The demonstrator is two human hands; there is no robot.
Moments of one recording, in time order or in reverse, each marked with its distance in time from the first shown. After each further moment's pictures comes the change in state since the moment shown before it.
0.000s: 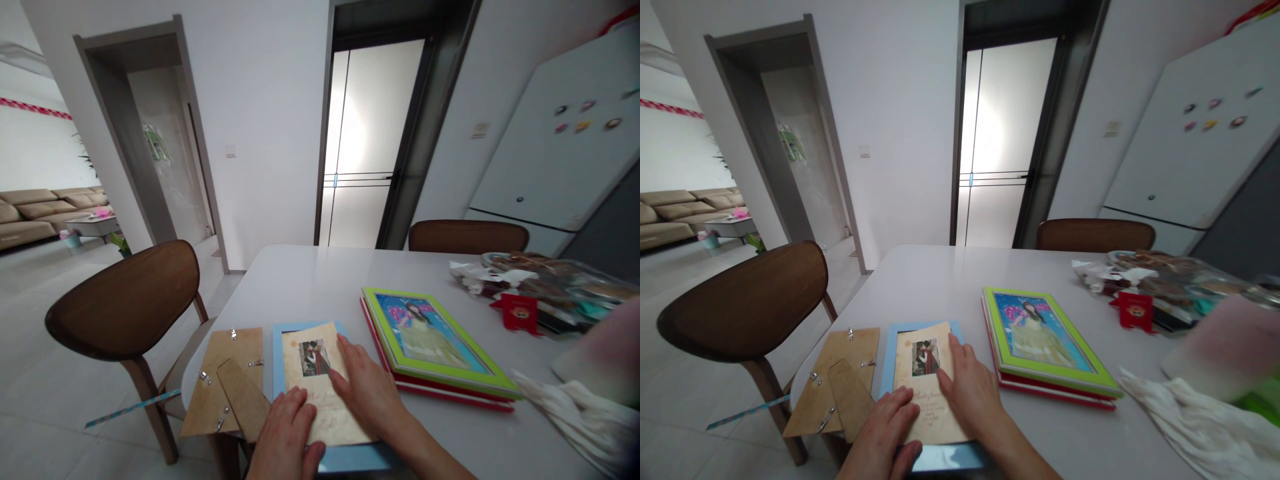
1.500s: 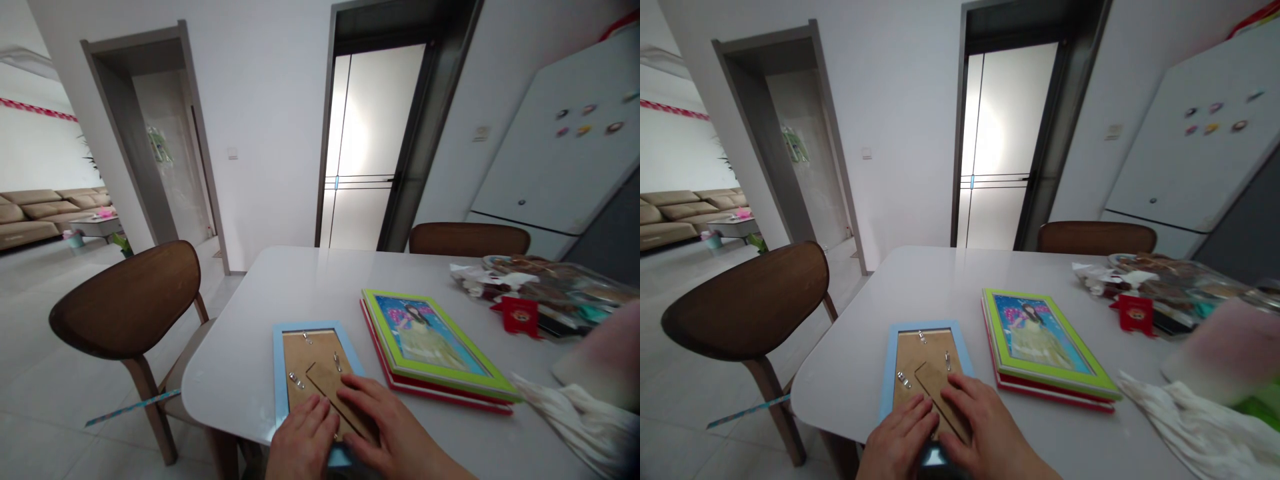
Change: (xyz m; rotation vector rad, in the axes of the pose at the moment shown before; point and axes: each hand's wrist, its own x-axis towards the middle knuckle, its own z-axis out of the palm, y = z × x) left_hand 0.008 0.015 0.007 0.055 0.042 0.112; right_hand -0.042 0.023 -0.020 0.440 -0.129 -0.281
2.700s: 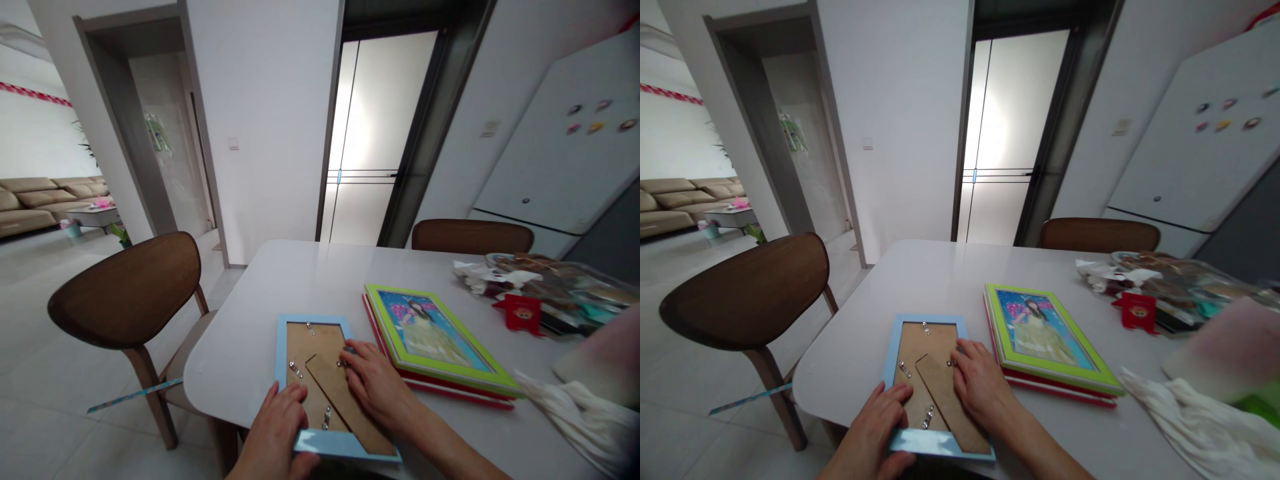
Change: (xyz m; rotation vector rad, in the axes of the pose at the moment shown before) left_hand -0.003 -0.008 -0.040 -0.190 -0.361 -0.291; right_hand 0.040 0.014 0.005 -0.327 0.079 -0.104
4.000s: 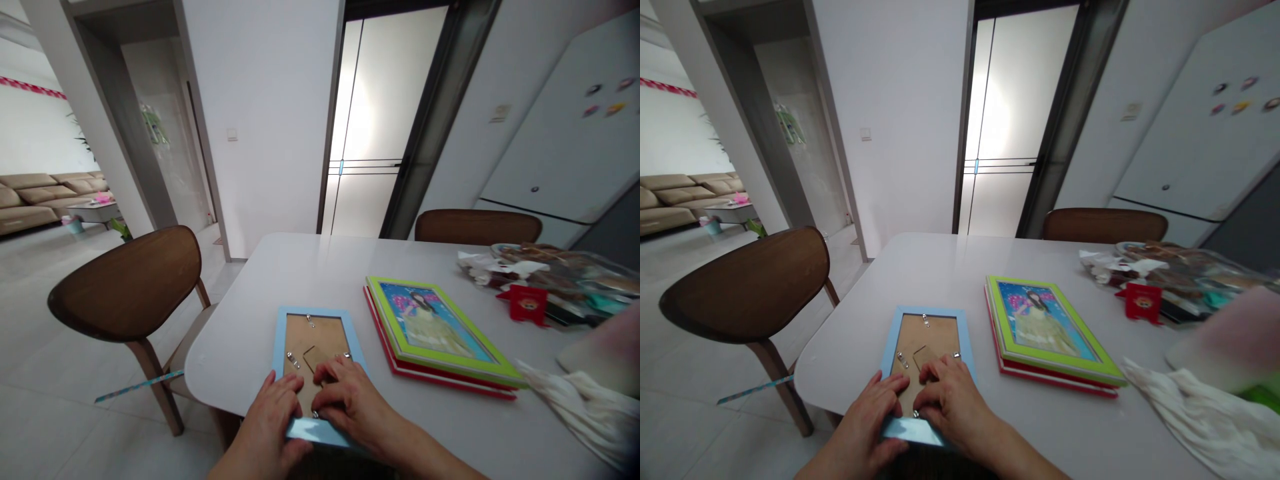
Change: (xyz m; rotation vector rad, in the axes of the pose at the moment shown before) left_hand -0.005 -0.009 -0.001 -0.080 0.063 0.018; right_hand -0.008 -0.042 0.002 0.207 -0.239 -0.145
